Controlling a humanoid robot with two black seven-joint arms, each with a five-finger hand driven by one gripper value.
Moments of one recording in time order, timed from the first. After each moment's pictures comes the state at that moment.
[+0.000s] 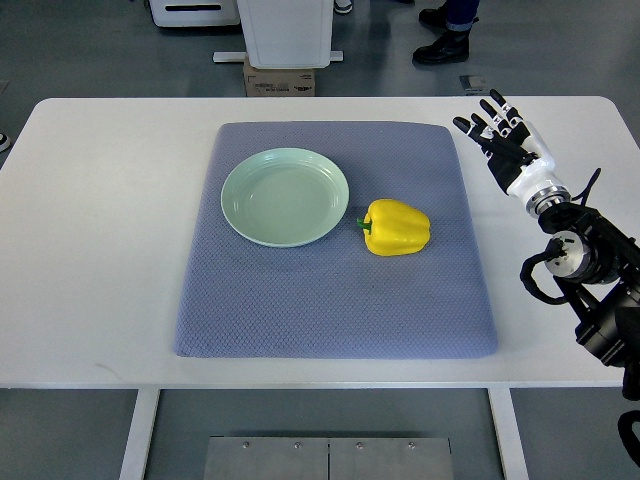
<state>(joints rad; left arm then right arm) -0.05 0.00 -0.11 -0.23 0.02 0.17 0.04 0.71 -0.14 0.98 0.69 -0.42 0.12 0.25</state>
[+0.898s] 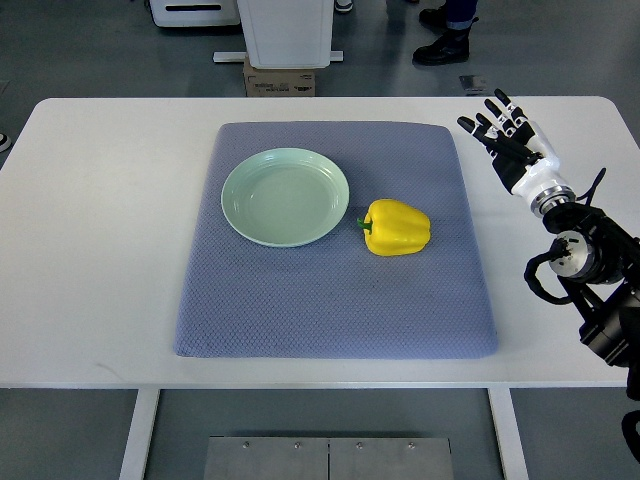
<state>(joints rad) -0.04 0.00 -0.11 -0.23 0.02 0.17 0.04 0.71 -0.15 0.98 0.69 -0.42 0.12 0.25</state>
